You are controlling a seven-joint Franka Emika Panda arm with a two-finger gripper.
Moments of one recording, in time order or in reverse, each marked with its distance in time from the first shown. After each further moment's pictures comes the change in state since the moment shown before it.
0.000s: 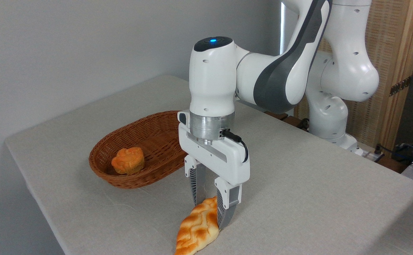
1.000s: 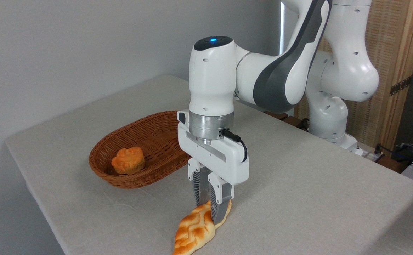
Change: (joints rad) arm -0.002 0.000 0.000 0.000 0.000 0.009 0.000
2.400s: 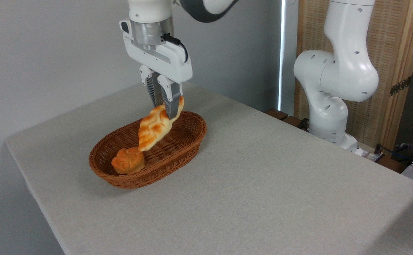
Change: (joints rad) arm -0.023 -0.071 -0.362 0.370 -0.282 -0.645 -0.400
